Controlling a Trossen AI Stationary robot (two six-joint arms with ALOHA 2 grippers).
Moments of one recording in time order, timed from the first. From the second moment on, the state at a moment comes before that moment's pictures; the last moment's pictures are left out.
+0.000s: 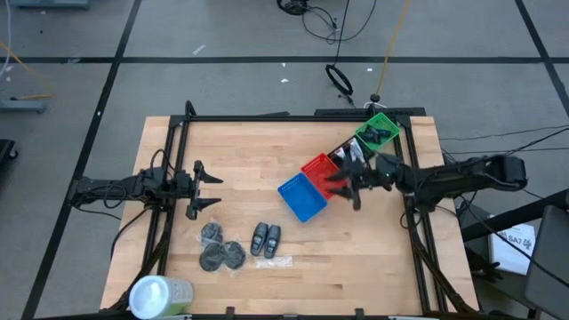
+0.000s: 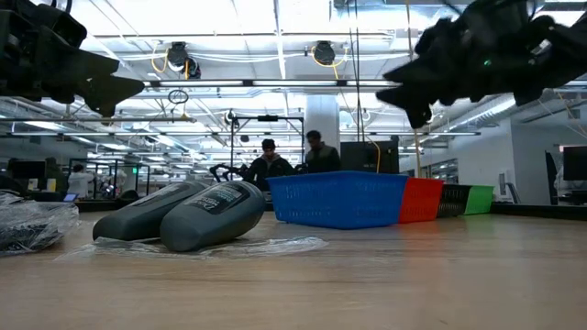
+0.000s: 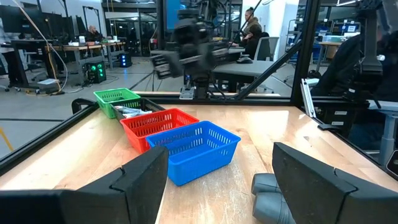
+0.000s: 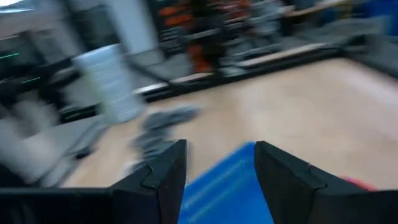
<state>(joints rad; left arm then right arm) -0.02 0.02 0.02 0.01 0.02 -0.01 -0.20 1.09 0.27 0.73 -0.31 0.25</state>
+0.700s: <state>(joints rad) -0.02 0.02 0.02 0.02 0.02 -0.02 0.11 0.99 0.16 0.92 -0.37 0.20</state>
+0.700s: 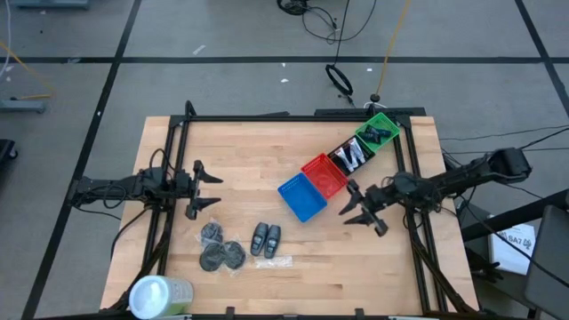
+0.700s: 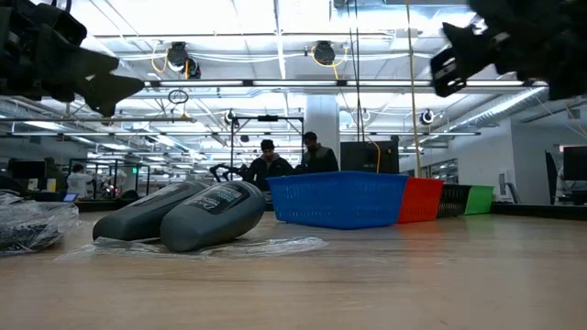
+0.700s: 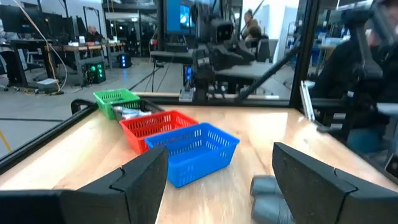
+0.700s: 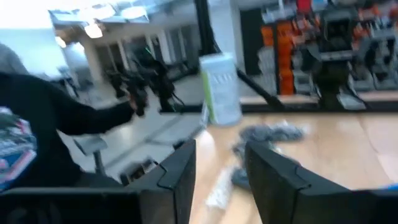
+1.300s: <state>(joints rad) -0.02 0.03 0.02 0.13 -0.03 -0.34 0.12 0.95 0.02 1.13 -0.29 0.22</state>
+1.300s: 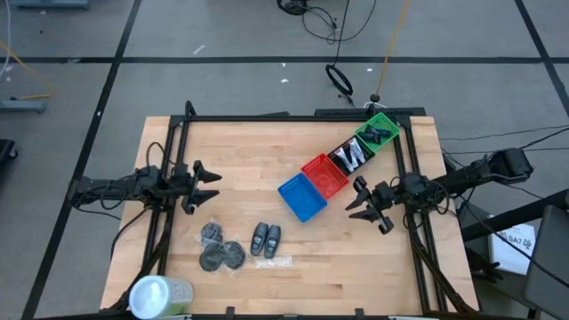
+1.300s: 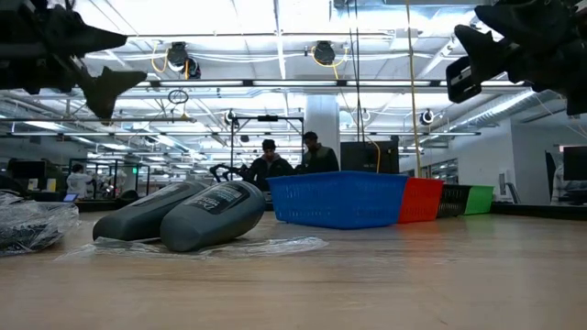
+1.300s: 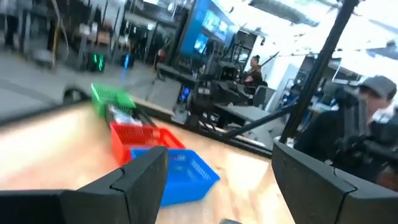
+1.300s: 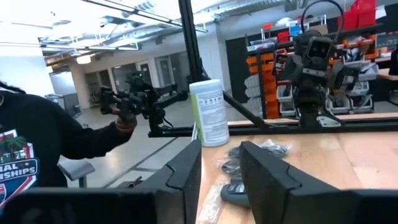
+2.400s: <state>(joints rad) -0.47 1.57 1.00 -0.45 -0.19 -0.66 0.12 0.95 0.01 1.10 -0.12 0.19</state>
